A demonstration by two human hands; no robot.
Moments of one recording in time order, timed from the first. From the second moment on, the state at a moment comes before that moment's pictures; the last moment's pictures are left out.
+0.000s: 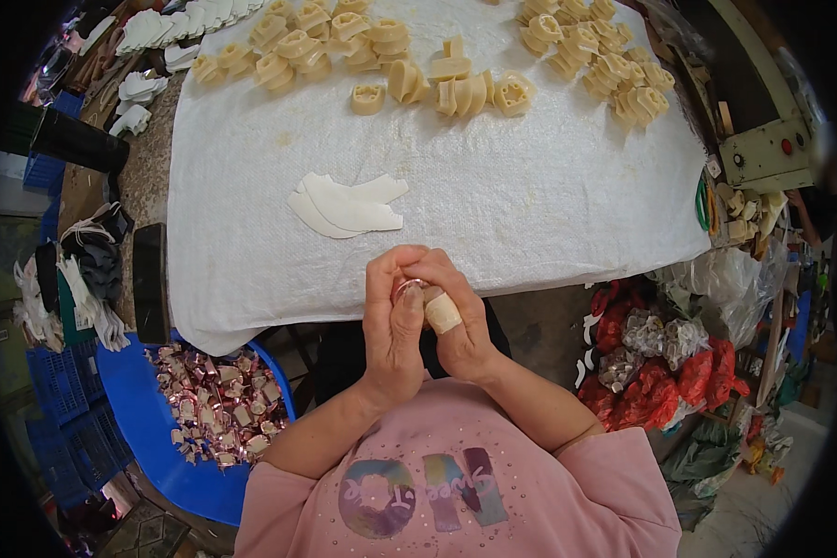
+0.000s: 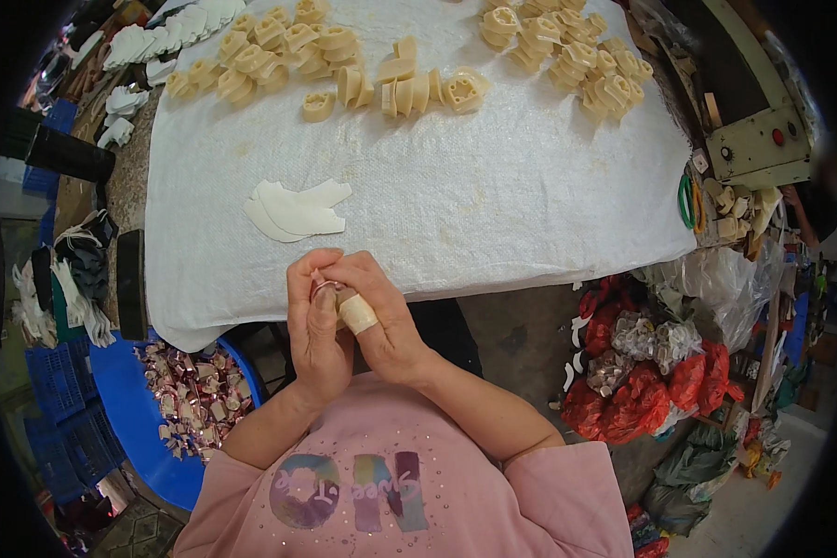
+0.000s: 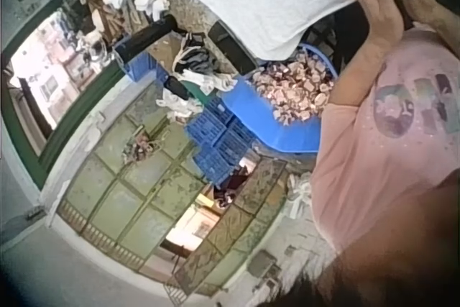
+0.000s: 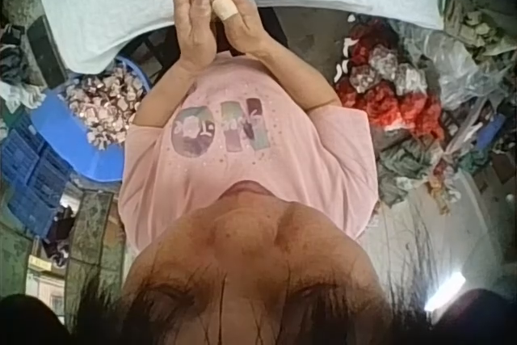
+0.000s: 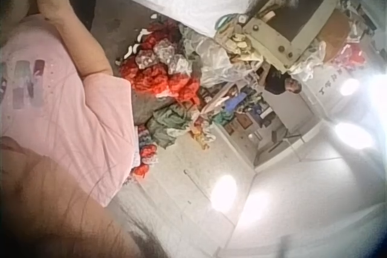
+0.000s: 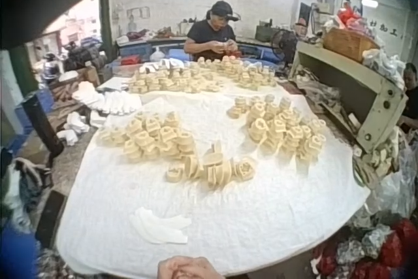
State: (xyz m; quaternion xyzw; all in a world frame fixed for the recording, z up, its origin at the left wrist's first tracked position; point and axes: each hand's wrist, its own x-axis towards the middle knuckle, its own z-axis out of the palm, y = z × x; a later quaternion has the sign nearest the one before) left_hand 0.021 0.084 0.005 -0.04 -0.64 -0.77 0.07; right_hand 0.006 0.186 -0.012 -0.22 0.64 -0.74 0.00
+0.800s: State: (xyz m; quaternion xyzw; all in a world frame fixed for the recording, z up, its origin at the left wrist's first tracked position) left_hand 0.009 0.051 -0.021 -0.17 -0.75 -0.64 0.09; right_hand -0.019 0.209 0.012 -0.18 0.77 -0.61 0.00
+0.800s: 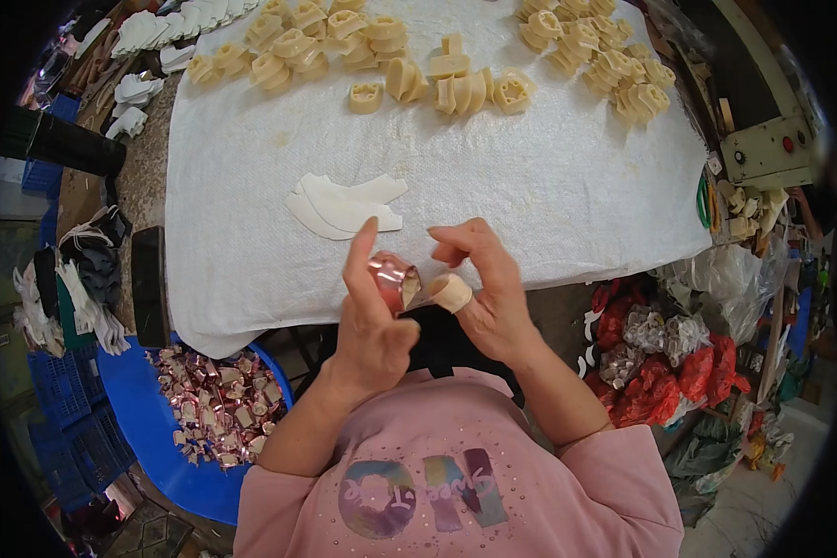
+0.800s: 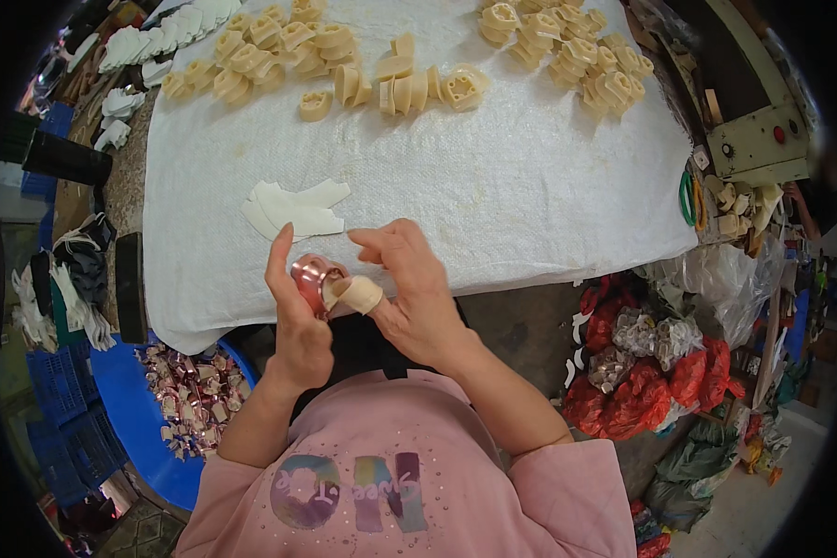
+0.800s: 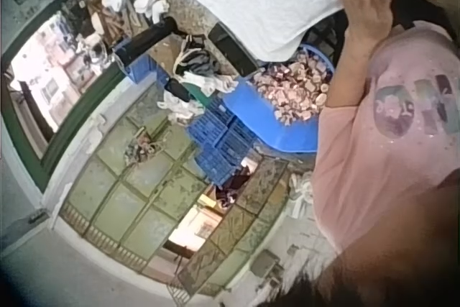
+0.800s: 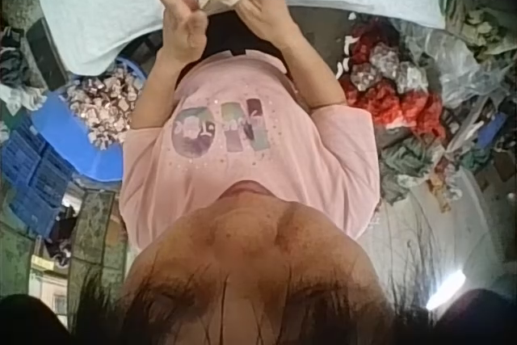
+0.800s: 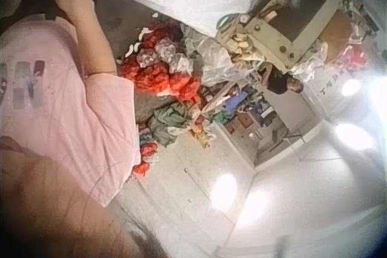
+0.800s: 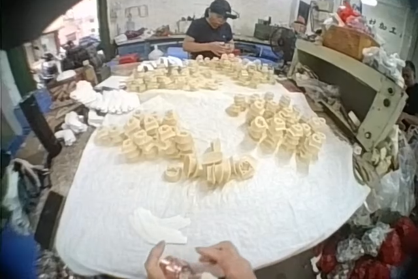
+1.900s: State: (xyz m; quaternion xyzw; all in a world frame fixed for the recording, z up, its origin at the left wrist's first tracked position) left_hand 0.002 0.057 0.009 -0.17 -0.83 -0.52 0.12; right_hand -0.028 0.225 -0.007 -0.14 0.55 -0.79 0.22
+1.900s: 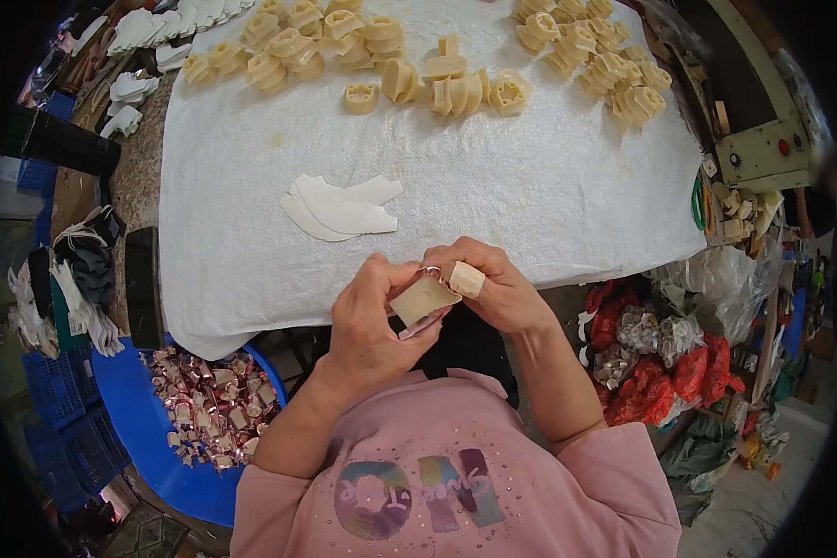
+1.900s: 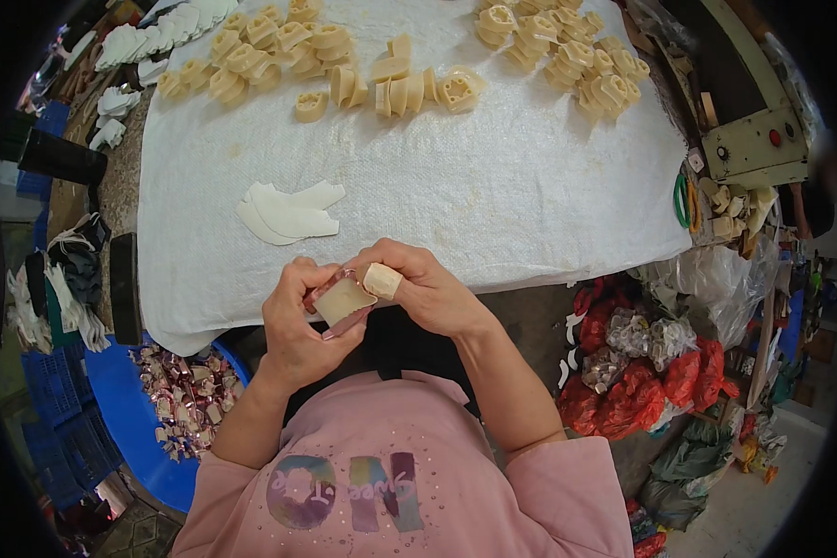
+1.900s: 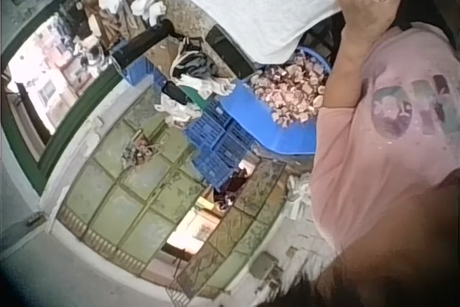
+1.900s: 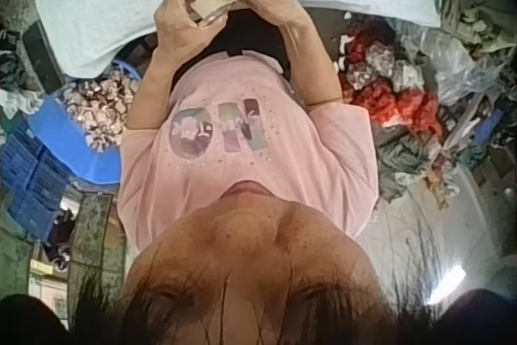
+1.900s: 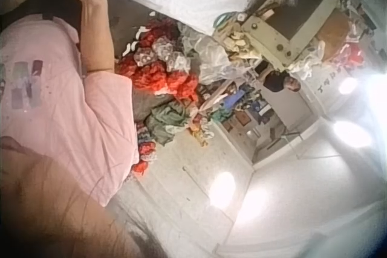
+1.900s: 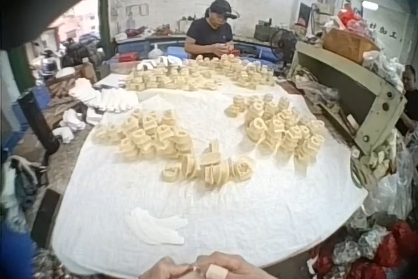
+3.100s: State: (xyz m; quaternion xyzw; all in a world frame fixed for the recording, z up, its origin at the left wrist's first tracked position) left_hand 0.008 0.046 -0.001 -0.03 -0.57 -0.80 -0.18; right_hand -0.022 0.206 -0.009 -0.22 0.55 -0.79 0.16
